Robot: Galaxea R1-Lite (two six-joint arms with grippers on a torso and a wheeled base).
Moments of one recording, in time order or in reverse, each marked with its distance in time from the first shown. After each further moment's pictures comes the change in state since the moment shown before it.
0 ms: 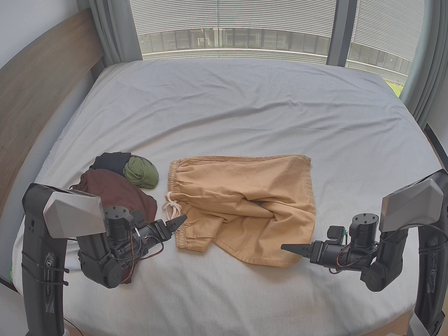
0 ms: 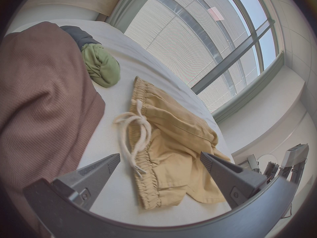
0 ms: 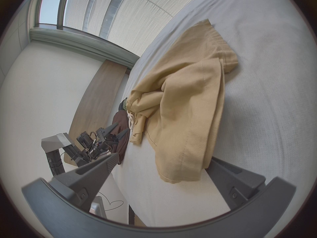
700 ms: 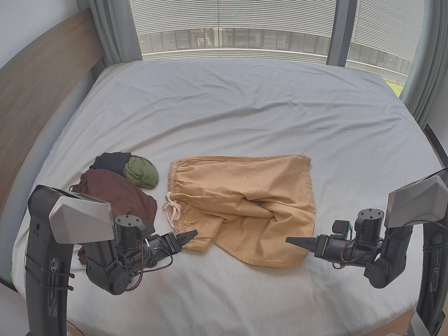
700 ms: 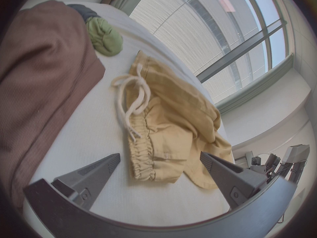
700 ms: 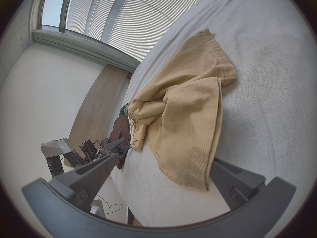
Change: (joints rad) left arm -0.070 0.006 0.029 0.090 0.011 -0.052; right arm -0.031 -0.037 0.002 -0.001 0.003 0.001
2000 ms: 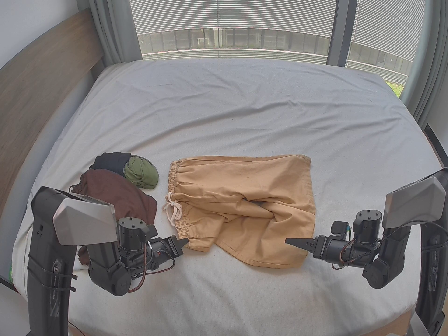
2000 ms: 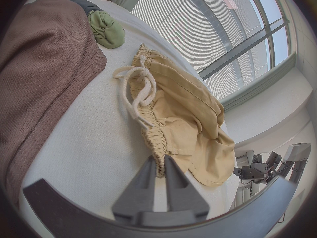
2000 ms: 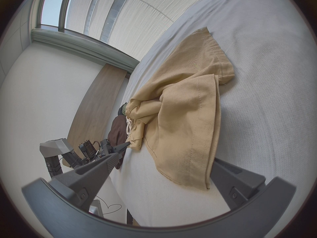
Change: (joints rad) left arm -0.013 0.019 -0.011 0.031 0.005 0.001; right arm -0.001 0.023 -0.012 -0.001 -0.006 -0.006
